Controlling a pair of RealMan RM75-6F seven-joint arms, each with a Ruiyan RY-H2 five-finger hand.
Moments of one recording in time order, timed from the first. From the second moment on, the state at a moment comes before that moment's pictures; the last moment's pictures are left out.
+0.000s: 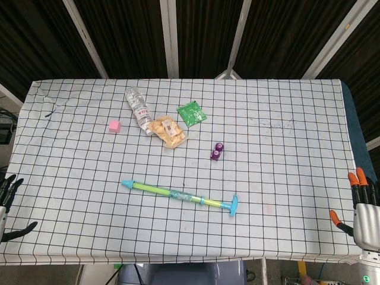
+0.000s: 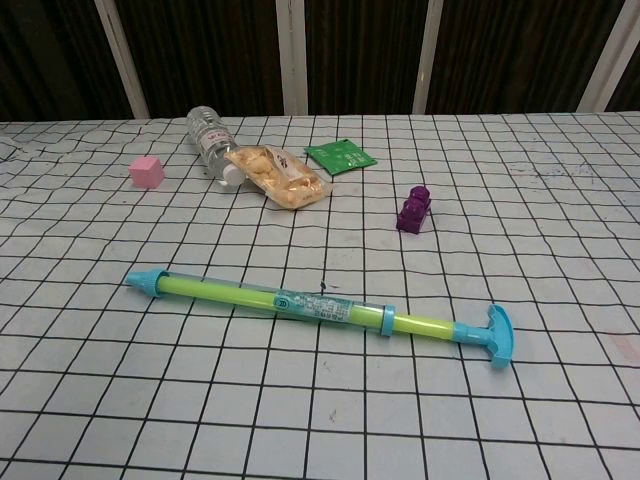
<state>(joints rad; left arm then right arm) 0.01 -1.05 0.02 -1.70 1.55 1.55 0.06 -0.02 -1.17 0.10 -1.68 -1.46 1.61 -0.18</state>
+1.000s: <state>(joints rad) 0.02 -1.05 0.02 -1.71 1.56 1.55 0.08 -0.01 -1.18 0.06 -1.68 -1.55 1.59 -0.21</state>
